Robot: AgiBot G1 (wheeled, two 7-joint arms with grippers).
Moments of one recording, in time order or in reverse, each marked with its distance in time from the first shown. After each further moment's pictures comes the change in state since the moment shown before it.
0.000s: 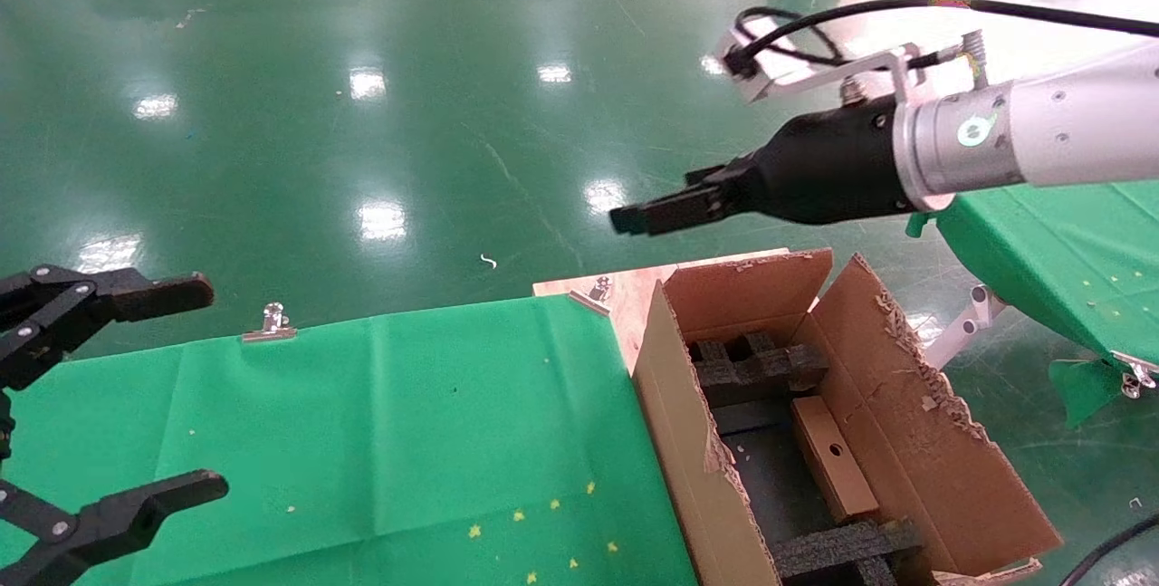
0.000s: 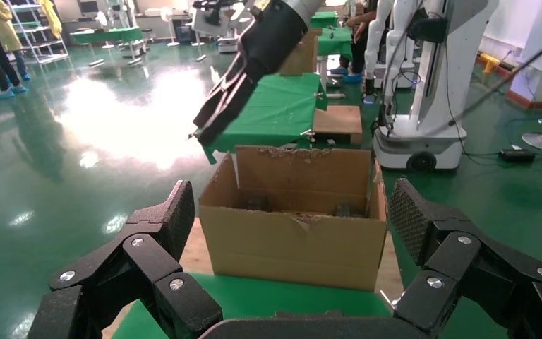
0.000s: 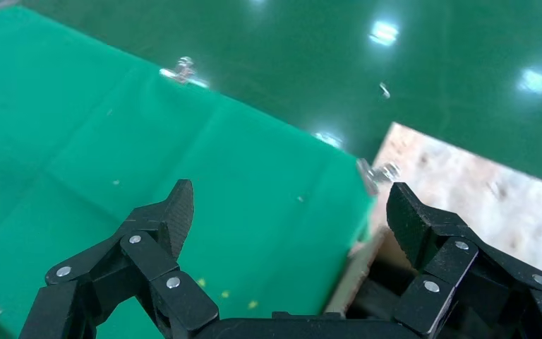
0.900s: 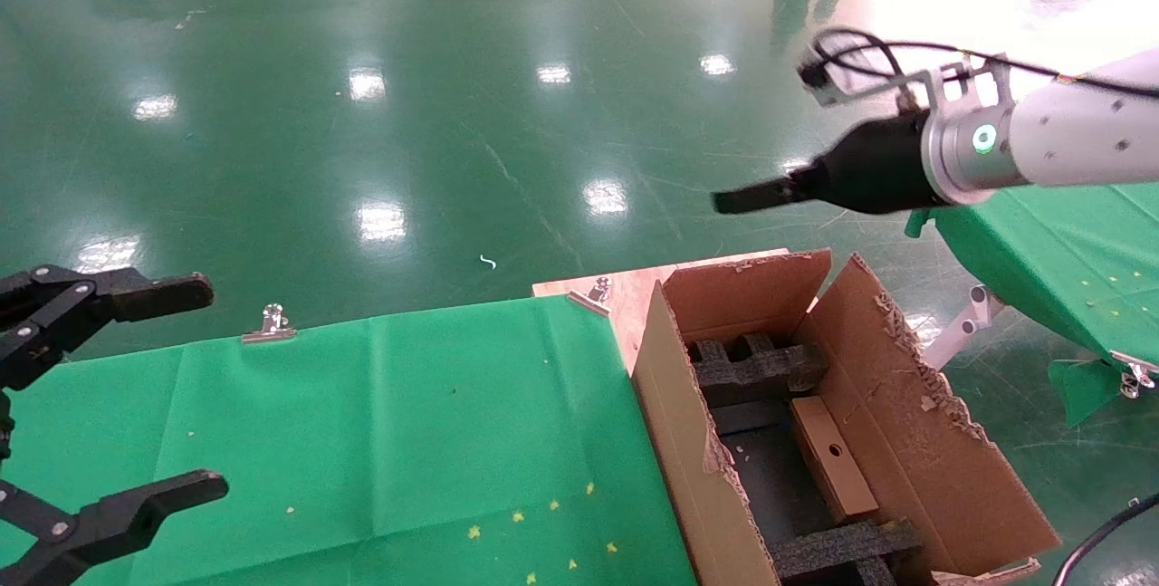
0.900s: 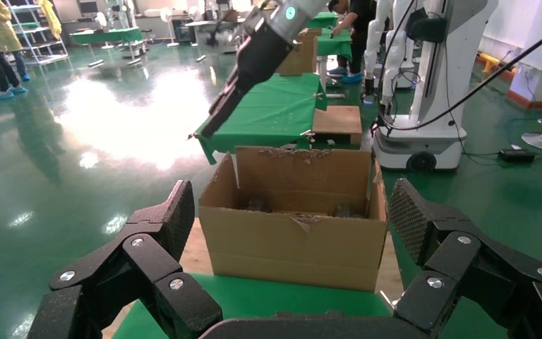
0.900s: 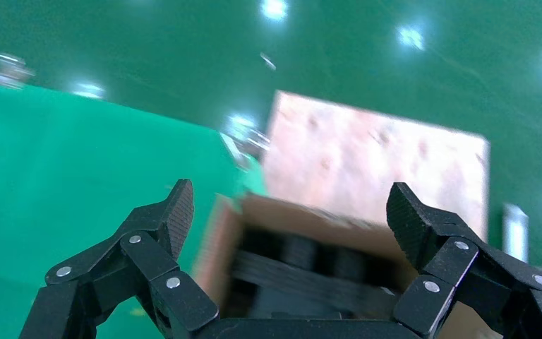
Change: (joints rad) left arm 0.000 0.000 0.000 0.000 0.000 0.000 0.000; right arm 0.097 -0.026 -0.268 -0.107 -0.184 0.142 0.222
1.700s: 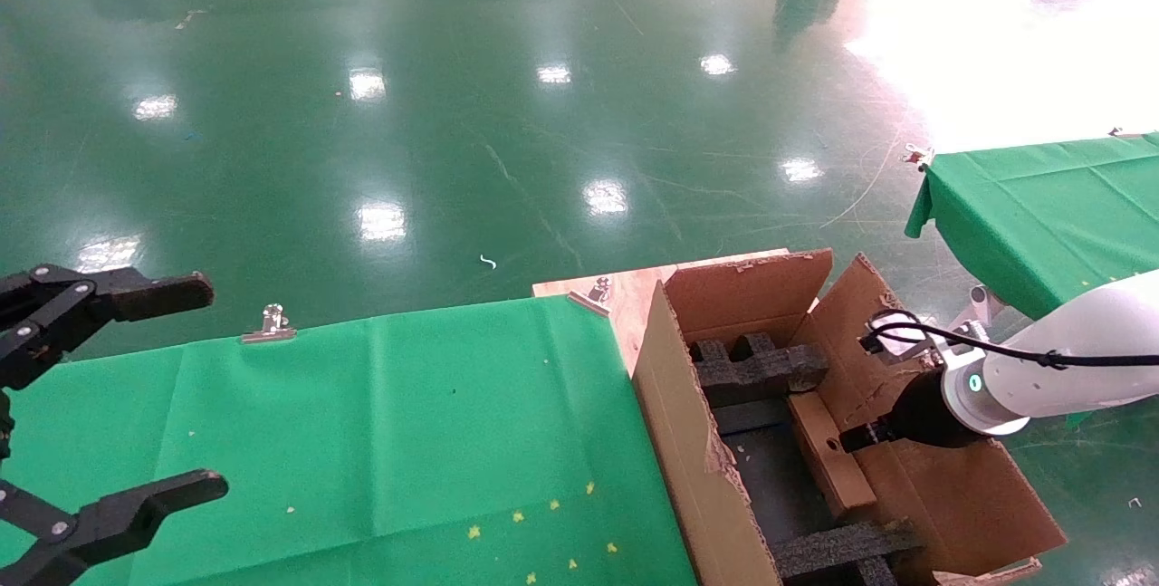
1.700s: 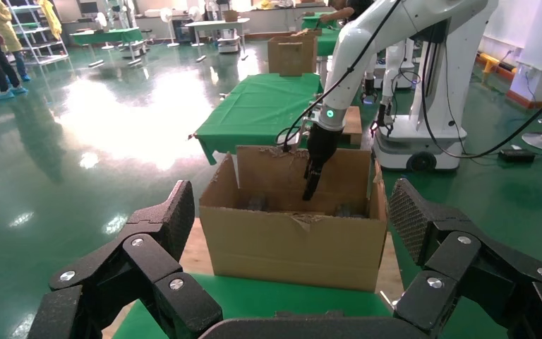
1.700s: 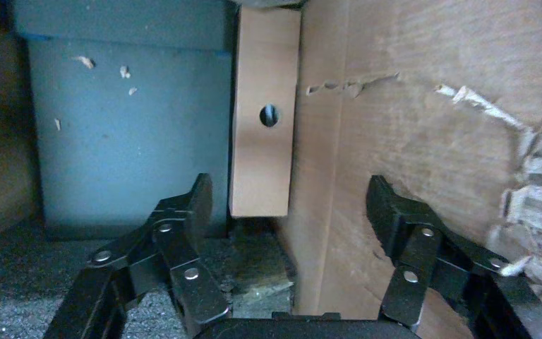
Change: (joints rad) left arm 0.000 0.000 0.000 0.000 0.000 0.000 0.000; right arm -0.401 -0.079 -0.186 -0.331 -0.089 0.047 0.033
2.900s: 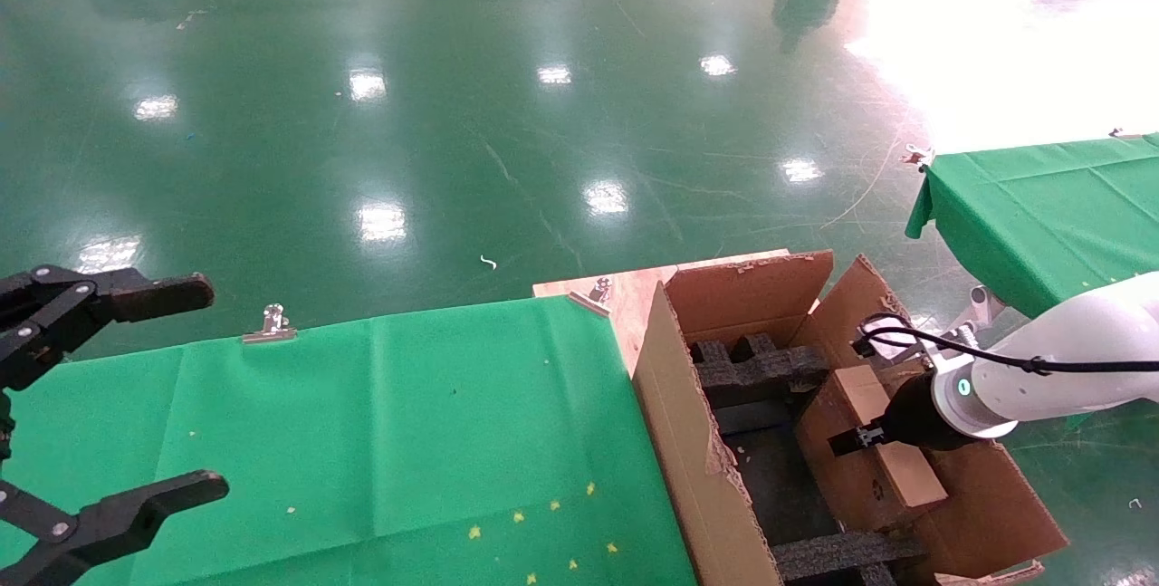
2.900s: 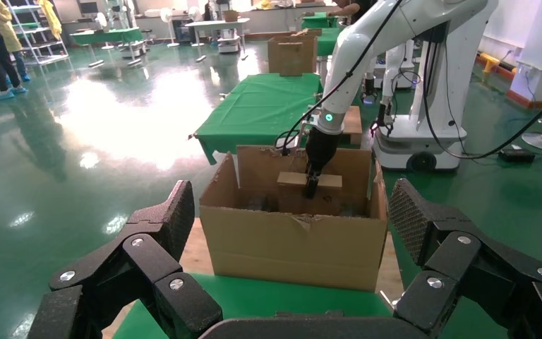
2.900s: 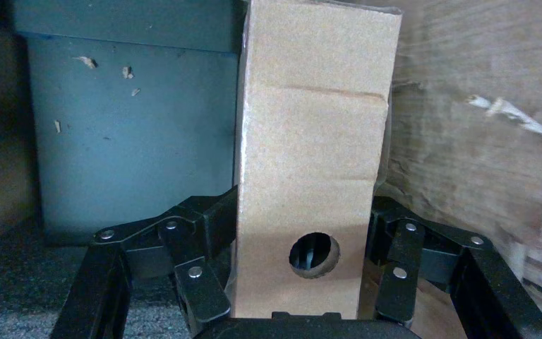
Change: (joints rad) left arm 0.000 0.000 0.000 0.000 0.000 0.000 0.000; right arm -0.044 -0.020 -0.009 -0.013 0.011 0.000 0.002
